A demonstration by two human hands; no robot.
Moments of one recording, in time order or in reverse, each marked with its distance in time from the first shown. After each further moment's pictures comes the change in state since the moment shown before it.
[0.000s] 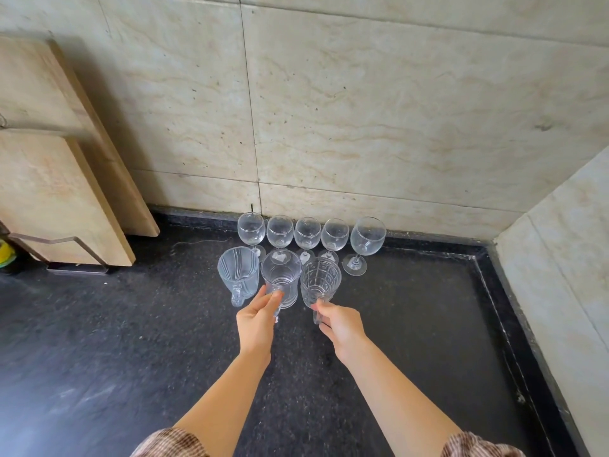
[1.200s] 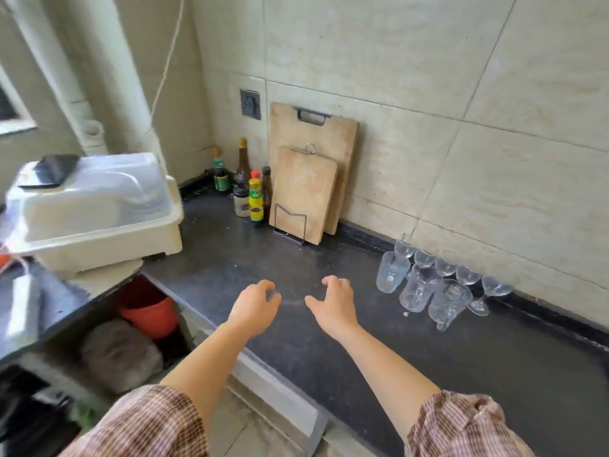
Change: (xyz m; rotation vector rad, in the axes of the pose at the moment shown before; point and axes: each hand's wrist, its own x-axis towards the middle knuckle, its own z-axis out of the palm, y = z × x) left_hand -0.181 0.084 -0.301 0.976 0.270 0.210; right_hand -0.249 0.119 0.171 -1.052 -0.217 -0.968
